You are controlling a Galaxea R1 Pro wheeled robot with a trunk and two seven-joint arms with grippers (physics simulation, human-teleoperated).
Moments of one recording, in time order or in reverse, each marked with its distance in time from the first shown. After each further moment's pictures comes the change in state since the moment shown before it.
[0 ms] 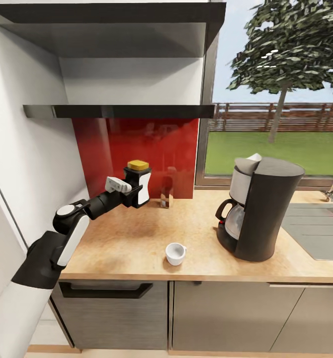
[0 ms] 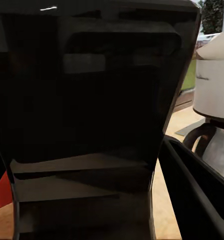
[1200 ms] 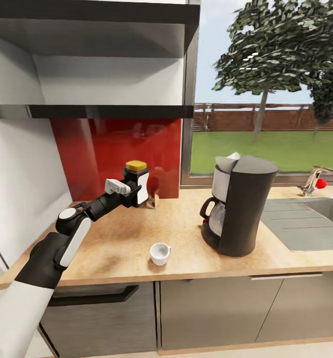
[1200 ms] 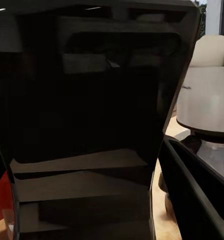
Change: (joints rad) left arm 0.002 -0.002 -0.001 0.070 0.003 -0.112 -0.005; right arm 0.000 -0.042 0.005 -0.001 0.002 -0.019 0.002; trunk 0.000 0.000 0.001
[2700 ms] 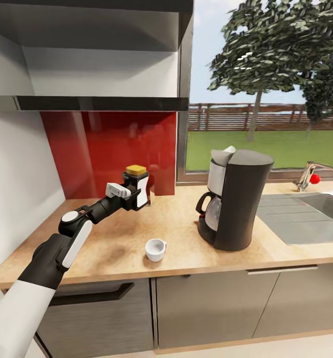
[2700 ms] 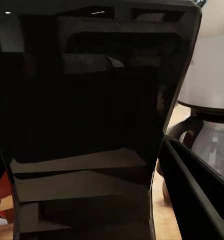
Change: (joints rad) left arm 0.001 0.000 -0.007 0.070 0.000 -0.043 -0.002; right arm 0.000 0.000 0.002 0.000 0.001 0.000 0.000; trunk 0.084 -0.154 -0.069
